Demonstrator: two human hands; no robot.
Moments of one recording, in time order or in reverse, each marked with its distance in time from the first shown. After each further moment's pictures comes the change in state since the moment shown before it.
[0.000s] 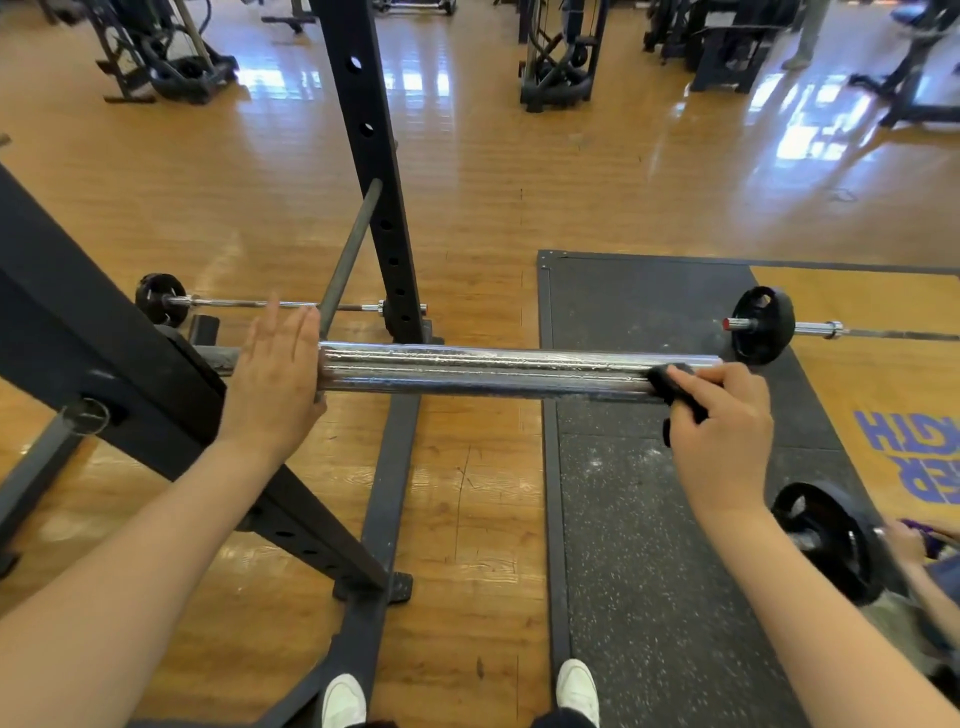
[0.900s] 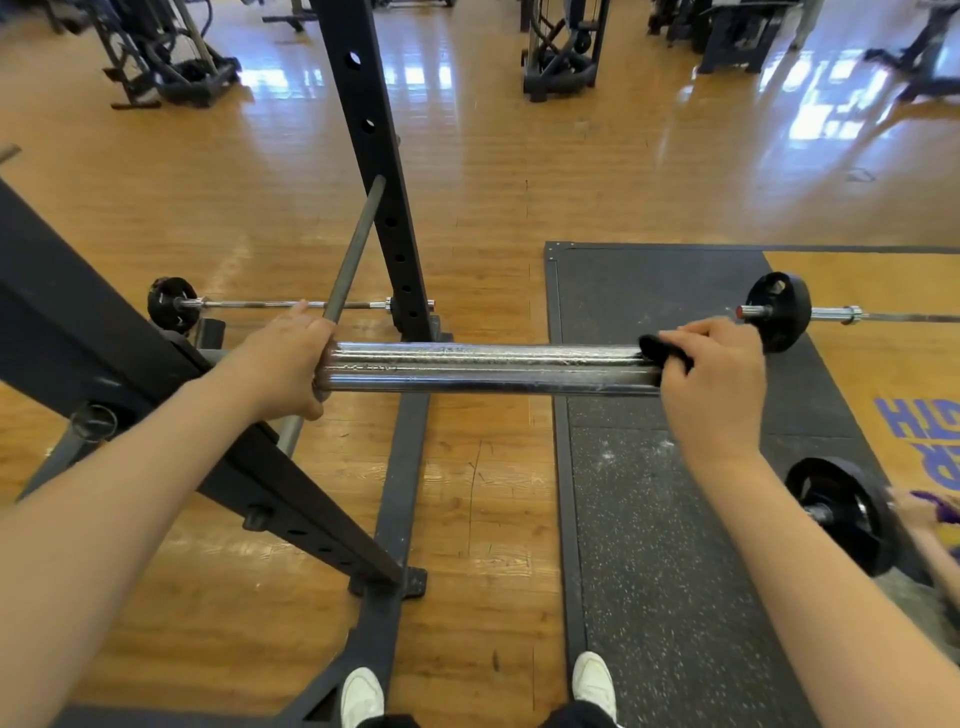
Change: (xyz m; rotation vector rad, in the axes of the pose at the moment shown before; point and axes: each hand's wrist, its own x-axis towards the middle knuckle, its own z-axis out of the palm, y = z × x) left_hand 0.036 0.001 -0.047 -0.071 -0.499 0.013; right_hand 0.030 -0.014 0.014 -0.043 -0.016 -0.047
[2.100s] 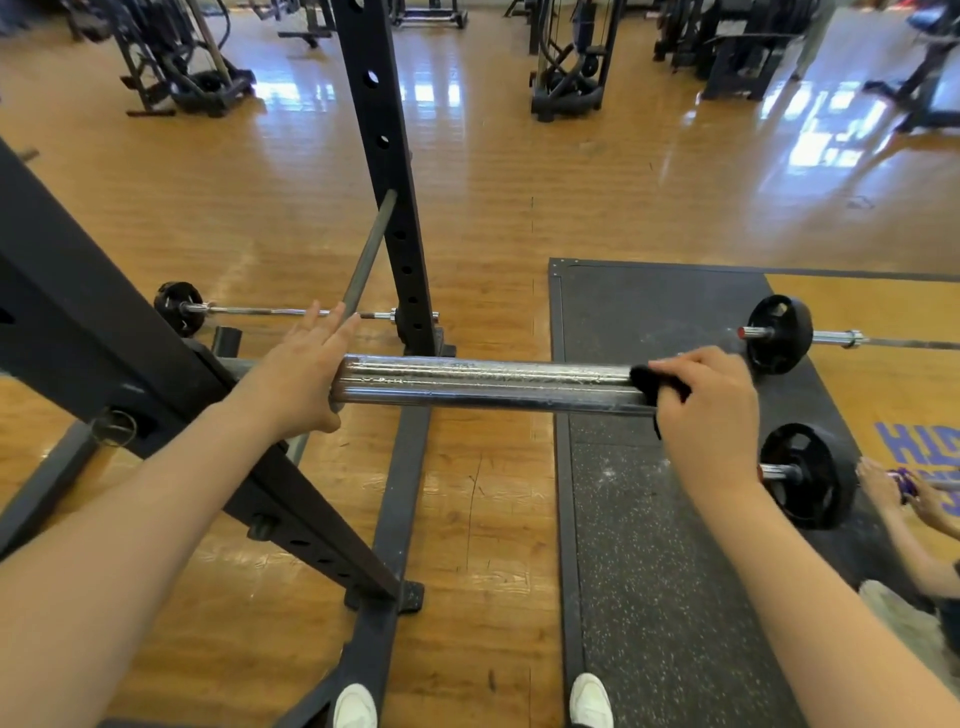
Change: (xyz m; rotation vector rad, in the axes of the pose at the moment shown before) left_hand -0.001 -0.007 0.010 0.040 0.051 0.014; right_hand -0.004 -0.019 0.000 0.044 -0.074 -0.003
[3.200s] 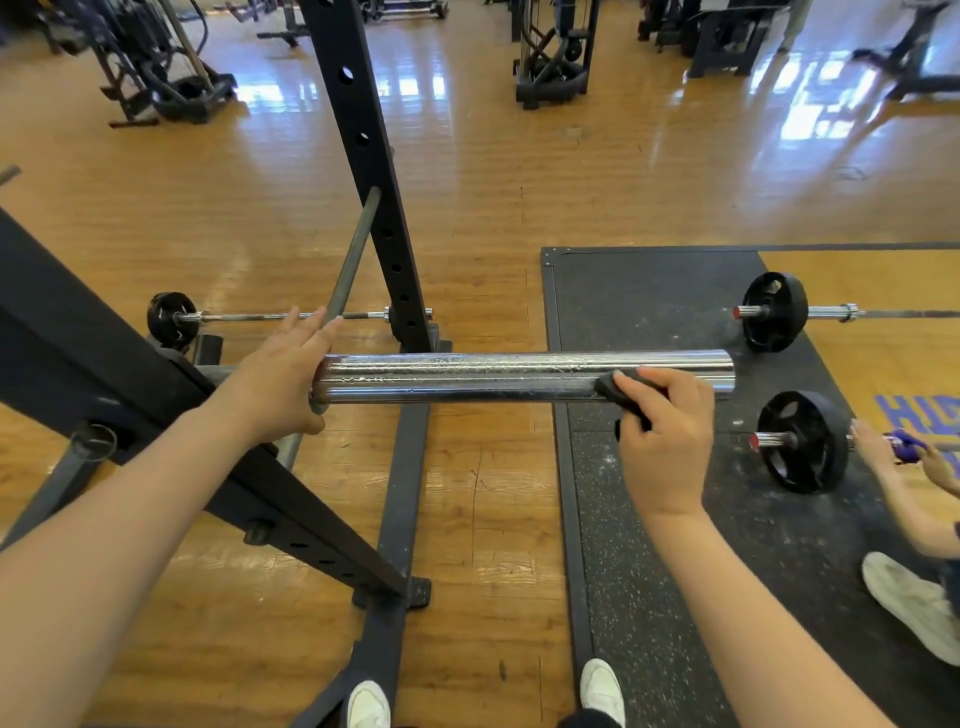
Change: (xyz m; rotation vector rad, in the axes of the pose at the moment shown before) left_hand 0.004 -0.003 0.005 -0.078 0.009 0.009; right_hand -0.040 0.009 0.025 0.118 0.230 -0.038
